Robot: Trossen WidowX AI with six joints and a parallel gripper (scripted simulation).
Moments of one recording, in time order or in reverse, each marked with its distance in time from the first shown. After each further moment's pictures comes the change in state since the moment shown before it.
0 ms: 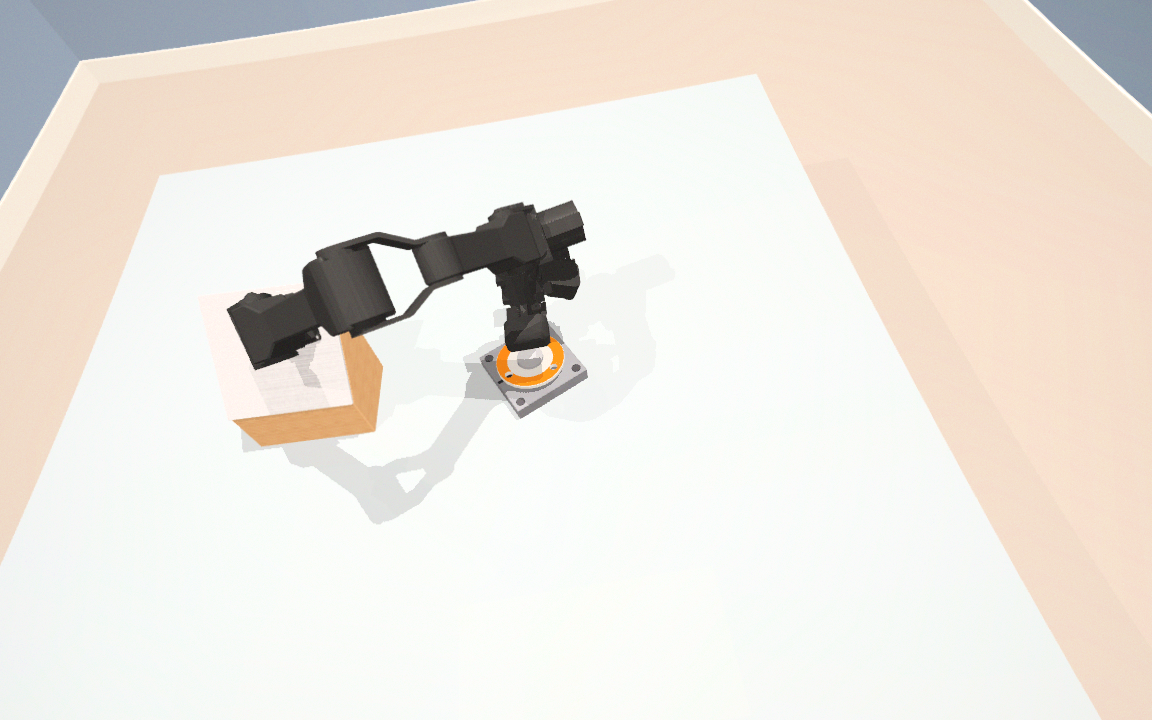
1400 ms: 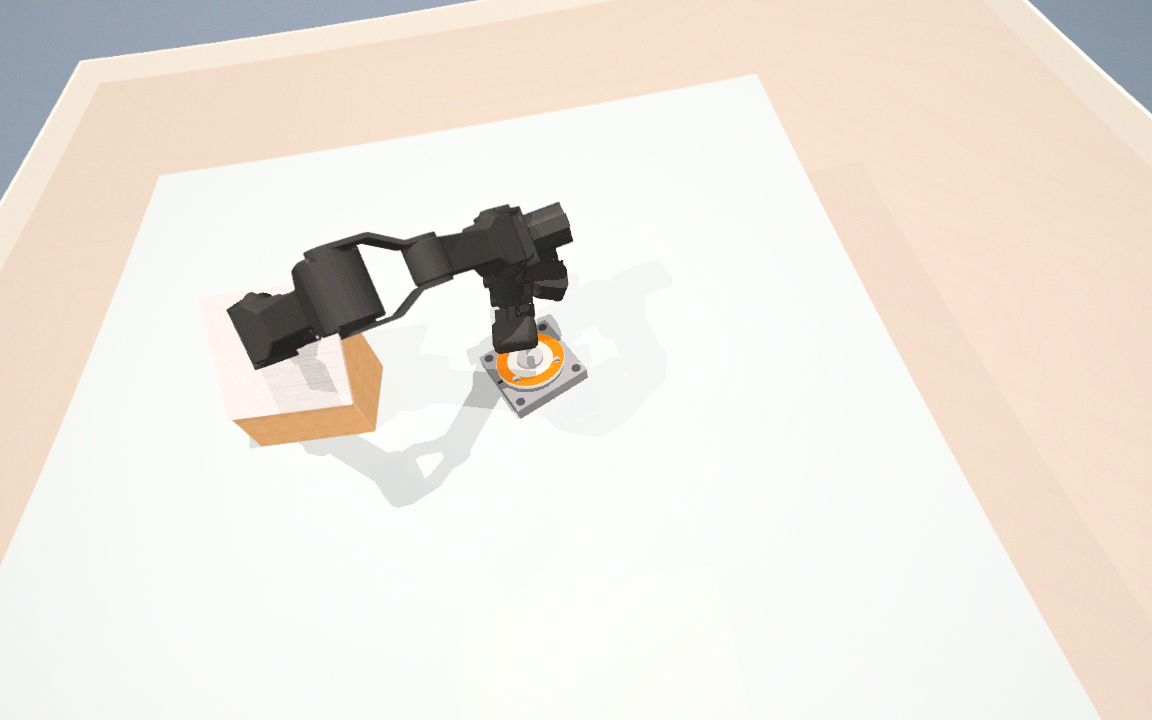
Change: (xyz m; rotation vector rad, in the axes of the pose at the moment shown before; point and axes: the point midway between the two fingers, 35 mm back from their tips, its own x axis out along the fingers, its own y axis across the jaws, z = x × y) arm -0.001 0.000 -0.017 -0.001 -0.002 0.006
